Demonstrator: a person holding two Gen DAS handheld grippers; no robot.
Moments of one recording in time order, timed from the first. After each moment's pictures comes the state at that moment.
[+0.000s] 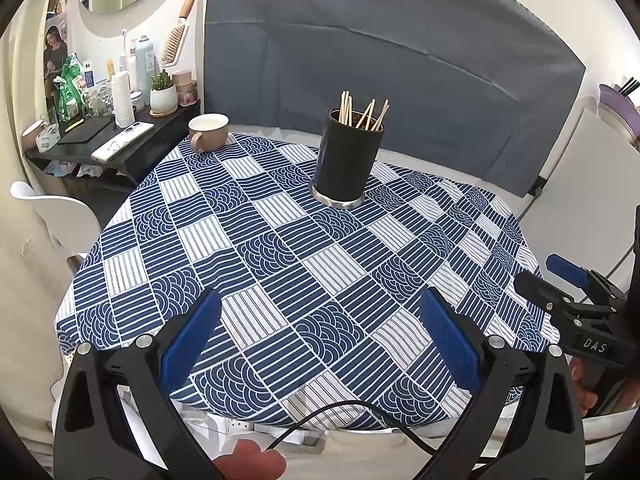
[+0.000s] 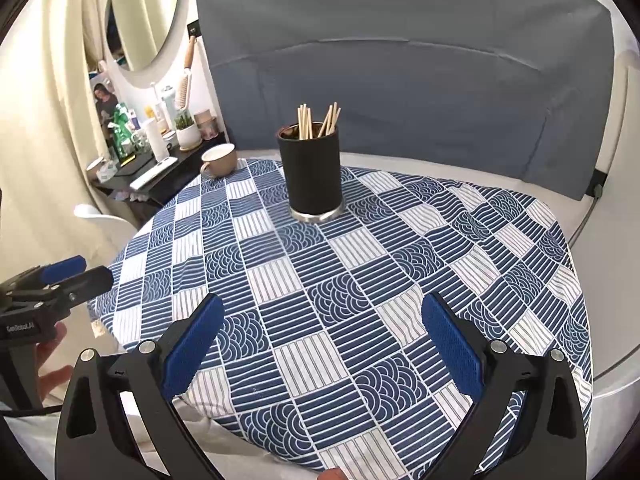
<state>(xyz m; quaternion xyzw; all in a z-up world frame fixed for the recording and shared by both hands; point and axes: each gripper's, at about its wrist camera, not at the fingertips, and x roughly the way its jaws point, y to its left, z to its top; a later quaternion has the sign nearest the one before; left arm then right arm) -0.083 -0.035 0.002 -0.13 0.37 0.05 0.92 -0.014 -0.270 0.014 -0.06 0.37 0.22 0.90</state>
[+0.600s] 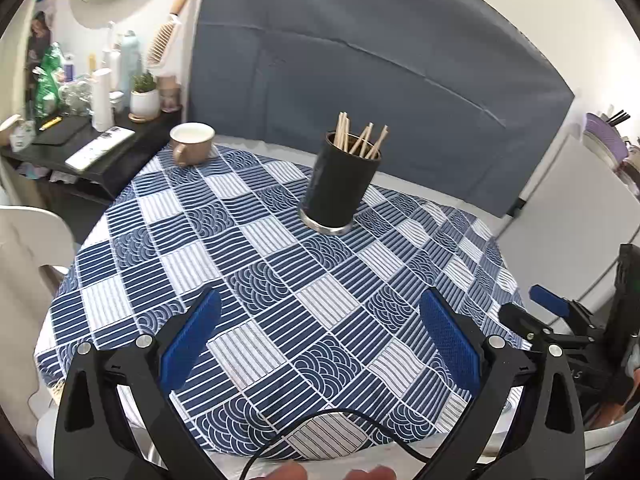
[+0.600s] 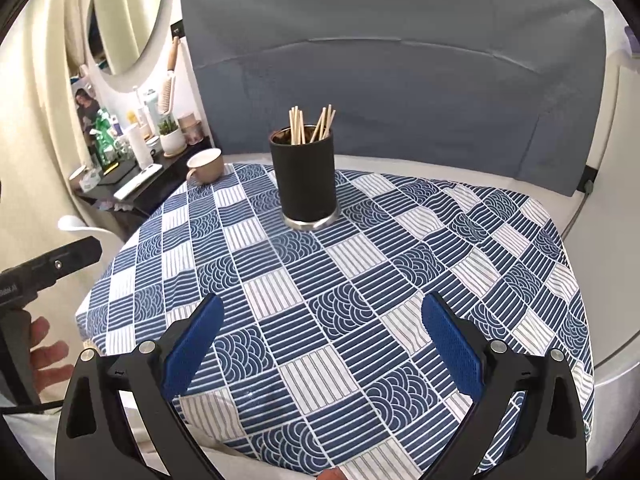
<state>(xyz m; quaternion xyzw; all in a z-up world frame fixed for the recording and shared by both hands) -0.052 0.015 0.004 -0.16 0.35 -0.01 0.92 -0.005 -0.242 0.012 -0.05 0.37 0.18 0.91</state>
